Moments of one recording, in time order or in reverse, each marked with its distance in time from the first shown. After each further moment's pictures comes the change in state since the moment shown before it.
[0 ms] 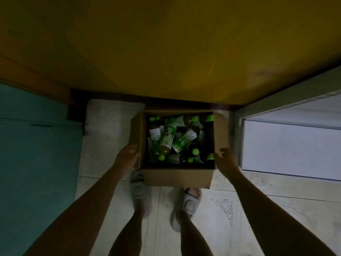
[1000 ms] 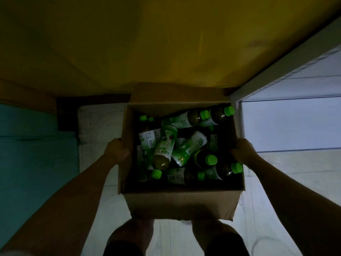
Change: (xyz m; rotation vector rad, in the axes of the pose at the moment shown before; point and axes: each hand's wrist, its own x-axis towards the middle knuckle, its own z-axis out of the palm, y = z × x) left_hand 0.043 -0.002 -0.026 0.390 -0.055 0.044; right_hand 0.005 0.040 -0.015 -0.071 0.029 0.000
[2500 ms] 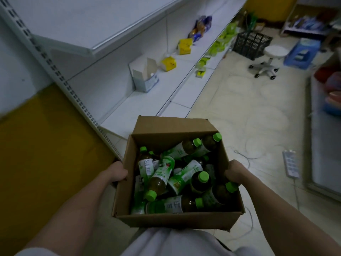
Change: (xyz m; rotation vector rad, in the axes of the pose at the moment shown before) left_hand -0.577 0.220 0.086 0.885 -0.167 0.793; right_hand -0.646 0.317 -0.115 0.609 0.466 0.455
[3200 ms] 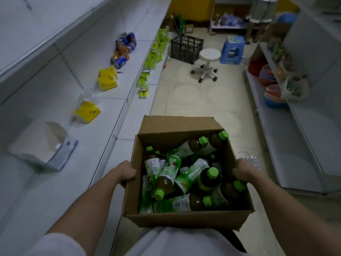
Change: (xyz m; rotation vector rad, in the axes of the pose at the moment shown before) left_hand 0.243 0.485 -0.026 0.187 -0.165 0.244; right_hand 0.260 0.115 -0.296 0.179 0.177 0.290
